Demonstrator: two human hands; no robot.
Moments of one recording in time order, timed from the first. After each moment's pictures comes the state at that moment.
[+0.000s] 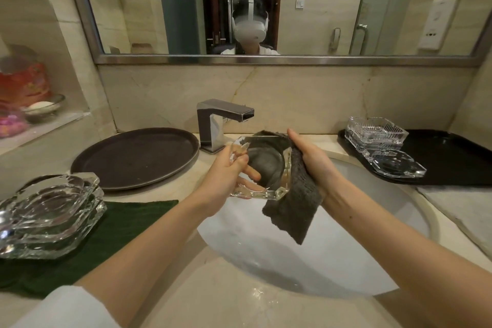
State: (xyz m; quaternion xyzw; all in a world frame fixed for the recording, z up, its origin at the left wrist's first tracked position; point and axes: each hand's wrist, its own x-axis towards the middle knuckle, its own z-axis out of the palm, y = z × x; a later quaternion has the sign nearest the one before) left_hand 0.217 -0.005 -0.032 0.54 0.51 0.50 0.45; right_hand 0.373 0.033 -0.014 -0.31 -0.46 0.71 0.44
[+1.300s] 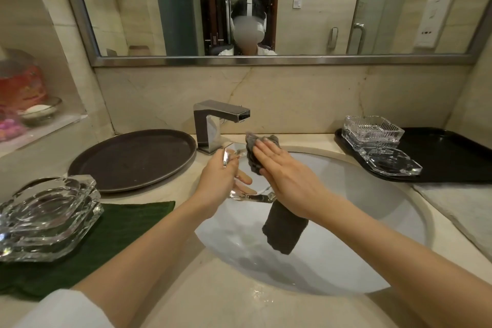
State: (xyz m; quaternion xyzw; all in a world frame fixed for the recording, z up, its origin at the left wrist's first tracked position) left_hand 0.222 0.000 -0.040 0.51 0.59 0.50 0.36; right_hand 0.374 0.030 -0.043 -0.36 -0.90 -0.07 0.22
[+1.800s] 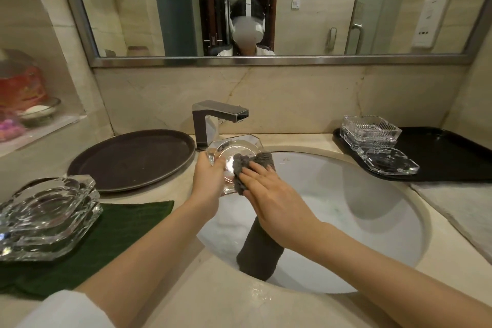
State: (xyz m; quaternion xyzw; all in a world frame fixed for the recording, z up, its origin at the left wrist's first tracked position) left_hand 0.223 0.002 -0.043 0.38 0.57 0.62 0.38; right_hand 0.356 -0.011 -0.059 -0.37 -0.89 -0.05 0.25
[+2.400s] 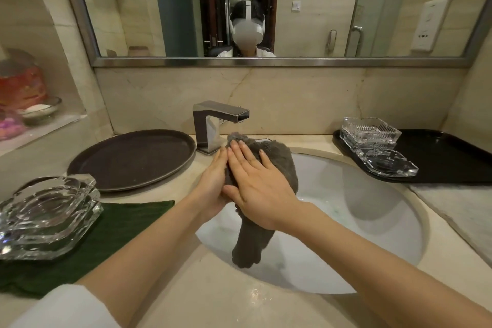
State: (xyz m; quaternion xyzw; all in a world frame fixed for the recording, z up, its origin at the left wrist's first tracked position) left_hand 0.221 -0.005 -0.036 0.38 0.46 0.57 0.57; right_hand 0.333 0.003 -0.037 -0.38 -0.91 -0.09 0.14
